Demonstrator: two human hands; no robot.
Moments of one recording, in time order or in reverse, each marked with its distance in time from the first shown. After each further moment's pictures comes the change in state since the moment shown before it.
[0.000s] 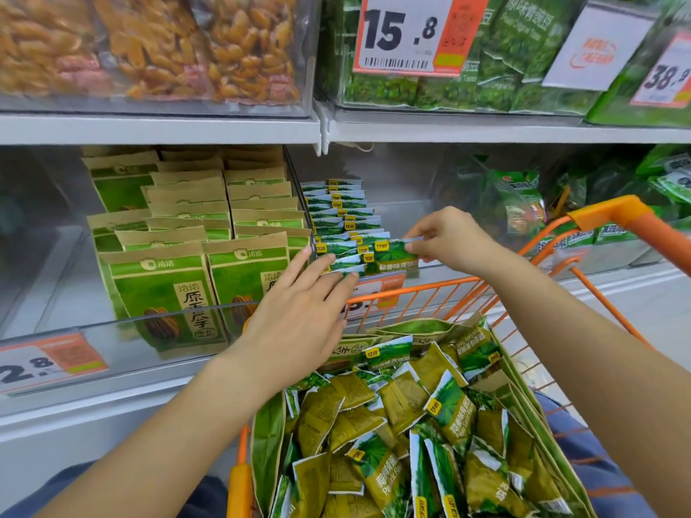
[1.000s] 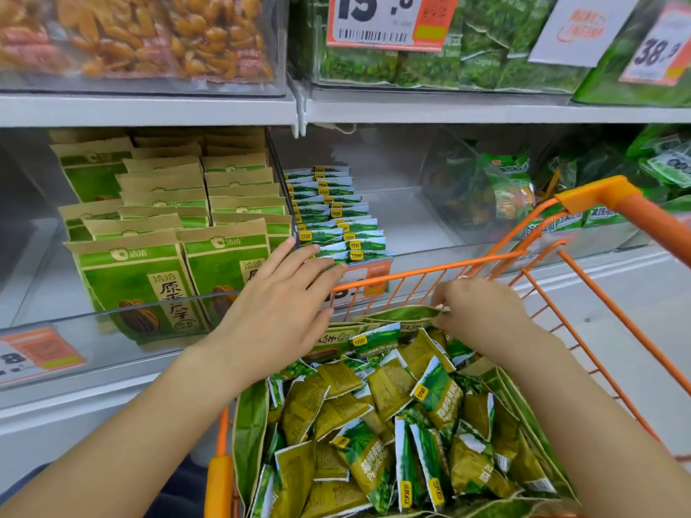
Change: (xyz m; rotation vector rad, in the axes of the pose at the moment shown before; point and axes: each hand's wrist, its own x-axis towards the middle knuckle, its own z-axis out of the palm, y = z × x) left_hand -0.002 -0.001 0.001 -0.038 -0.052 0.005; right_hand -0.089 0.023 0.021 -0.687 -0.189 0.108
